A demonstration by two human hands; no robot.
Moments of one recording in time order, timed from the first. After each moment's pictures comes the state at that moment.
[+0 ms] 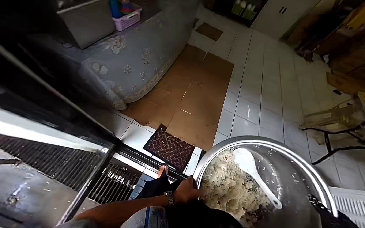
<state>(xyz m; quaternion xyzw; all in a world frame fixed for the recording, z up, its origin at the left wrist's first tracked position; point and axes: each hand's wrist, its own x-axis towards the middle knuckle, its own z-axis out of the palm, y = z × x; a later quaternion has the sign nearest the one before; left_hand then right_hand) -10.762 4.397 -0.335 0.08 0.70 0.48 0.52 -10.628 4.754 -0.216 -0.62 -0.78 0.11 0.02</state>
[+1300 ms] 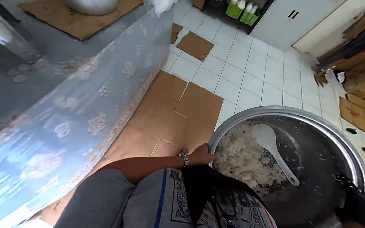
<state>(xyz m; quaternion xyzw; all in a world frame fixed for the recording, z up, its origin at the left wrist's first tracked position) -11.856 5.006 -0.264 0.13 0.69 0.52 0.49 -11.660 5.403 -0.168 -0.59 -0.78 0.13 0.19</state>
